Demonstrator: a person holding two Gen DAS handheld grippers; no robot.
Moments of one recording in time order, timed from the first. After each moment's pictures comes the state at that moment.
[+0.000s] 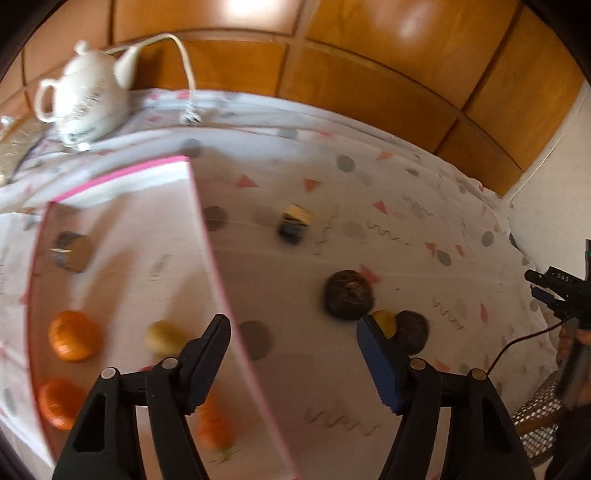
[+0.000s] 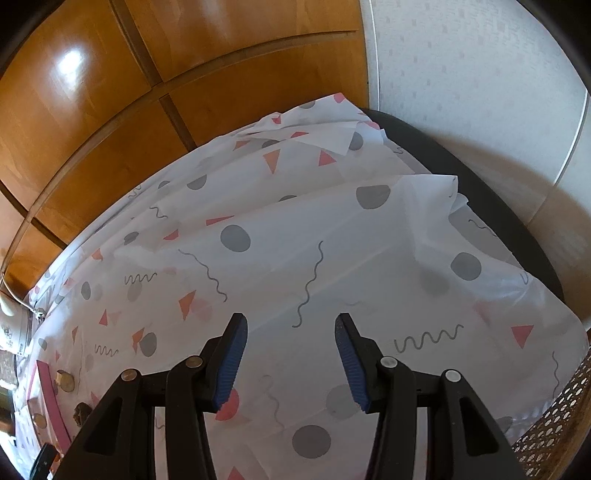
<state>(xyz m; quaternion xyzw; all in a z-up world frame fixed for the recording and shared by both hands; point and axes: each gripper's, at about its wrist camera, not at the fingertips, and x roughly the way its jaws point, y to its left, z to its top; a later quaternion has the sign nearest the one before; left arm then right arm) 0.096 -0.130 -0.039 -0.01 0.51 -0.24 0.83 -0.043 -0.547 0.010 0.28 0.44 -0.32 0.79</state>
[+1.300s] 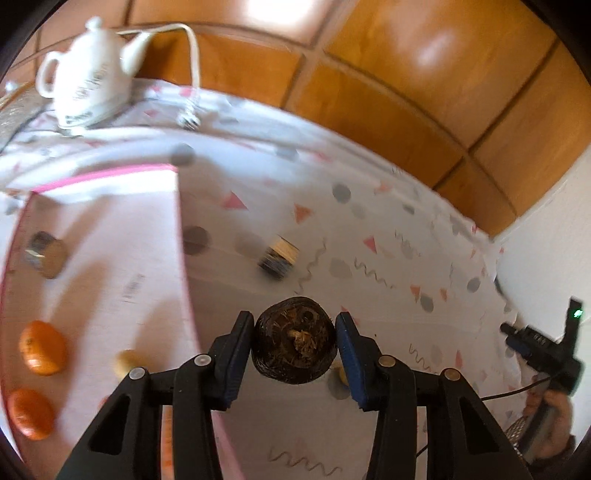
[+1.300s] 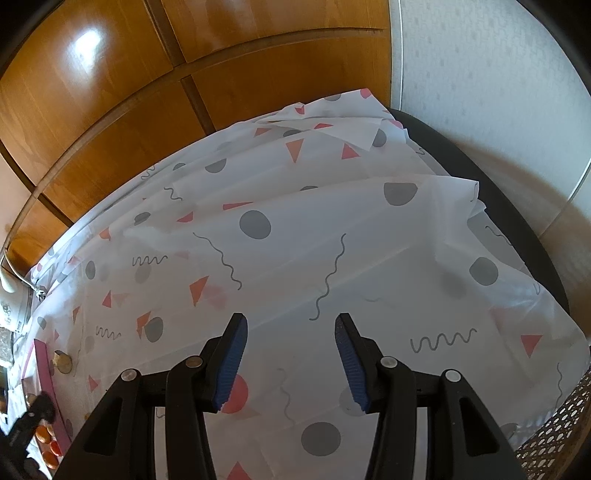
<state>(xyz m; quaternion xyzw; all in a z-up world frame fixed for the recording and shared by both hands) 0.118 -0.121 -0.026 -0.09 0.49 -0.23 0.83 -0.032 -0.537 0.005 0.26 0.46 -0.29 0.80</state>
